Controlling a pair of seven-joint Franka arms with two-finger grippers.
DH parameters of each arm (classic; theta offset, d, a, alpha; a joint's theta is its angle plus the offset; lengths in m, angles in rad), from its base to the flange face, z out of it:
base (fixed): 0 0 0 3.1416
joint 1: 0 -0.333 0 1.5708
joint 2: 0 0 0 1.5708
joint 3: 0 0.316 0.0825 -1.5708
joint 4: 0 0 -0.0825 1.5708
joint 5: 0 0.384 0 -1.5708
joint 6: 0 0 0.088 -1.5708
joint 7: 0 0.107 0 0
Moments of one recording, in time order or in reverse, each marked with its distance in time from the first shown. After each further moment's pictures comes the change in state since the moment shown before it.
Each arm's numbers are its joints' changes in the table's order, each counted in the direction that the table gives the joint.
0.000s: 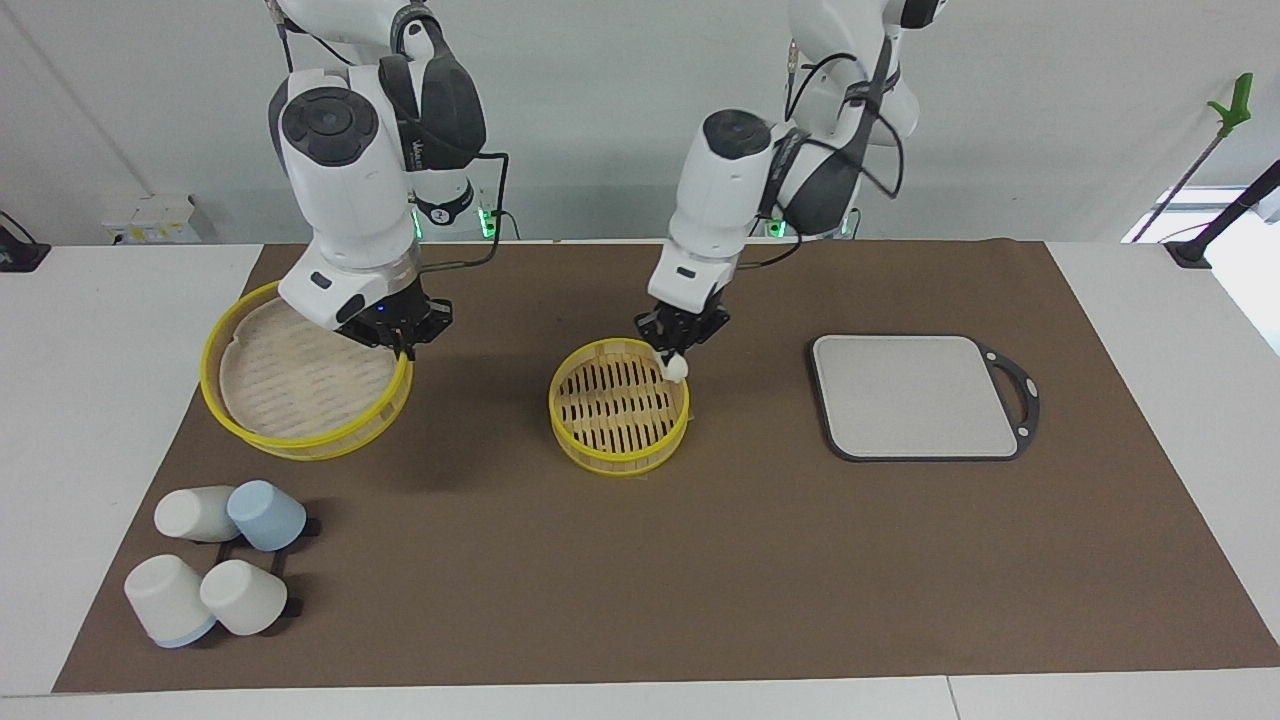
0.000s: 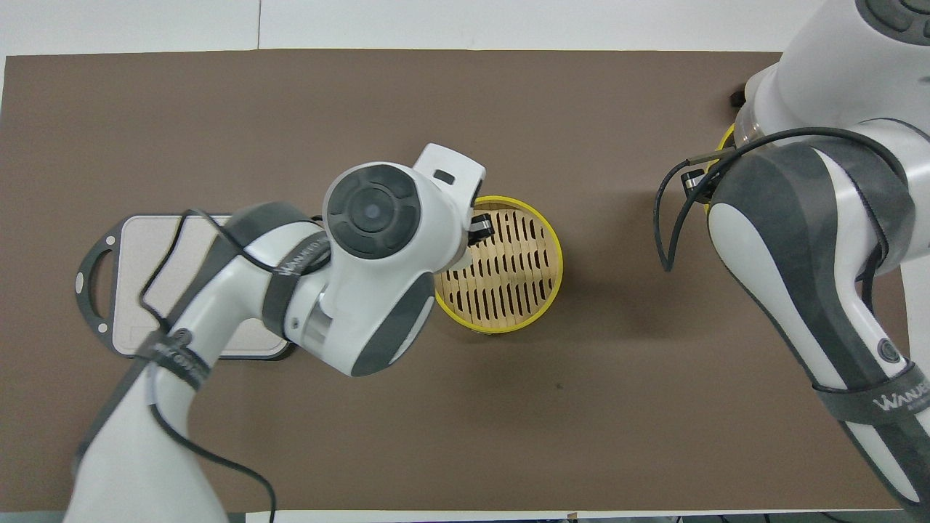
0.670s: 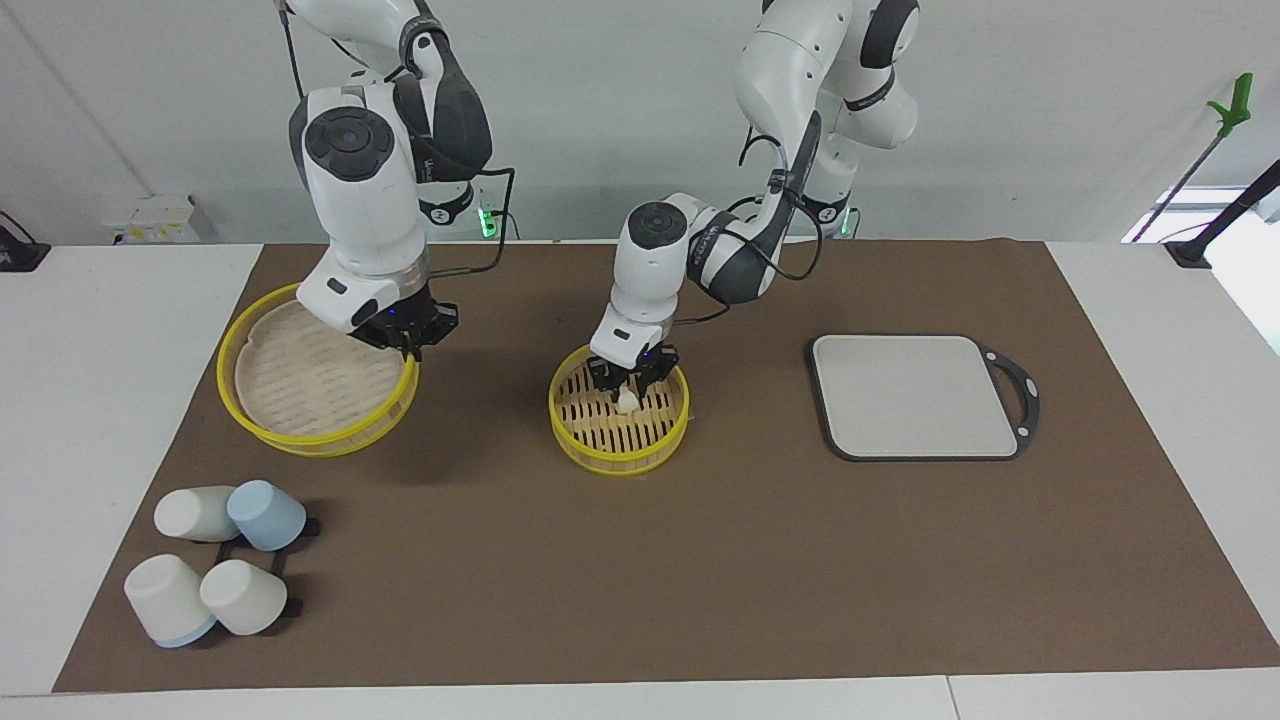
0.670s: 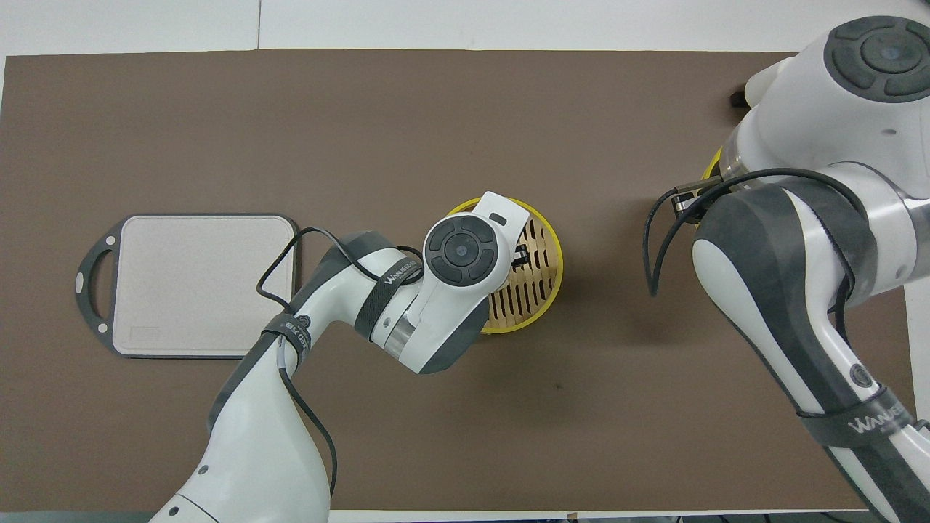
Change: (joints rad) left arm 0.058 0.124 0.013 0.030 0.014 -0.126 -0.018; right arm 0.006 -0.063 0.001 0.132 0.019 -0.086 0.000
